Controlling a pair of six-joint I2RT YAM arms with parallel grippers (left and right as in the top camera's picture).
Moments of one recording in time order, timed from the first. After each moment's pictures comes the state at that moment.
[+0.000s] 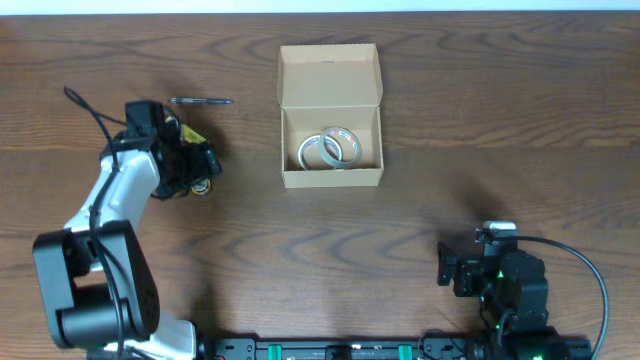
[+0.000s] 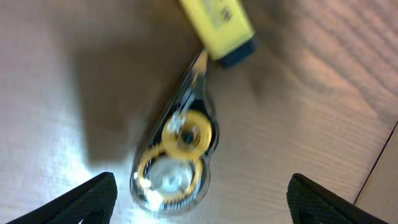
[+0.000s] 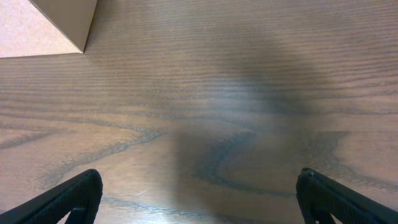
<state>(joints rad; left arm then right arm) 0.15 1.73 1.04 -0.61 0.22 -0.26 0.10 0.22 0.22 -0.73 -0.01 0.14</state>
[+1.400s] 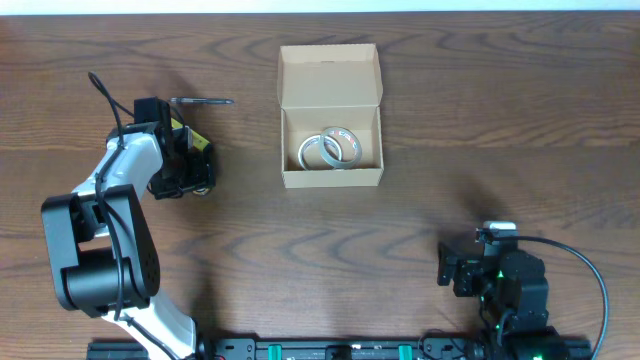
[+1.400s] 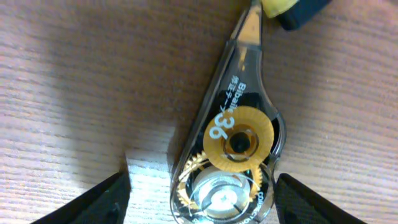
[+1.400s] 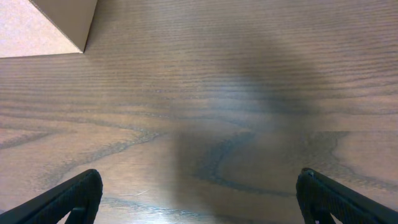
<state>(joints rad) 0.15 1.87 1.12 -0.73 0.12 -0.05 0.10 0.22 0.22 -0.73 -0.01 0.14</state>
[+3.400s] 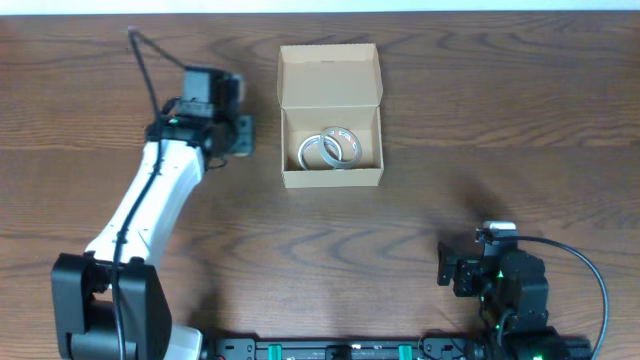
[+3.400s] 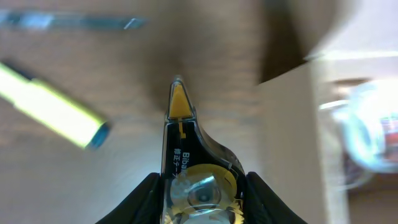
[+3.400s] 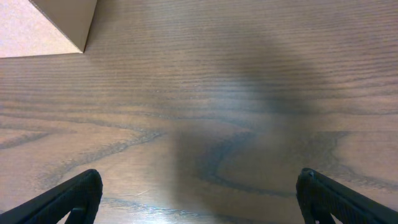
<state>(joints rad) -0.17 1.63 1.21 -0.61 0.10 -0.12 0.10 0.22 0.22 -0.73 -0.01 0.14</state>
